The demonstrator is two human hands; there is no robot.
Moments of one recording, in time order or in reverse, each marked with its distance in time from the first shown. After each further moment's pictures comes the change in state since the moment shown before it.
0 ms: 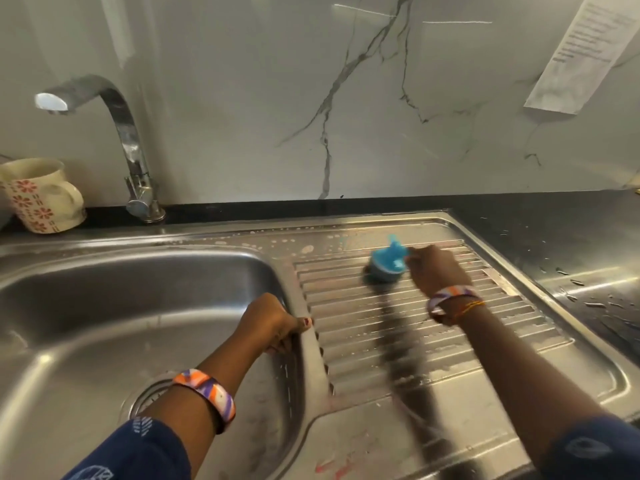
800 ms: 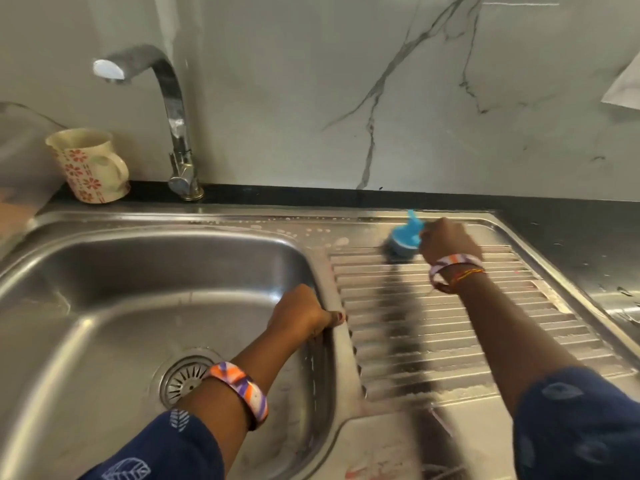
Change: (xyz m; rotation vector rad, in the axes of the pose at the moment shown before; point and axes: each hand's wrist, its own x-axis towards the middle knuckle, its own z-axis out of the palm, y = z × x) left_hand 0.004 -0.007 0.001 0.080 0.048 0.092; right_hand 0.044 -0.050 0.020 -0.075 0.078 0.029
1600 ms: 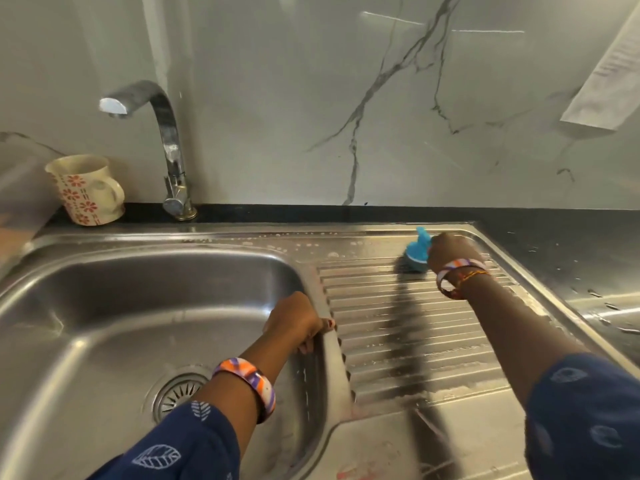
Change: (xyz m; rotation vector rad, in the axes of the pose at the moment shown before) left_hand -0.013 0.021 -0.006 0.084 -0.029 -0.075; right_hand 0.000 0.030 -0.021 -0.148 -0.100 0.009
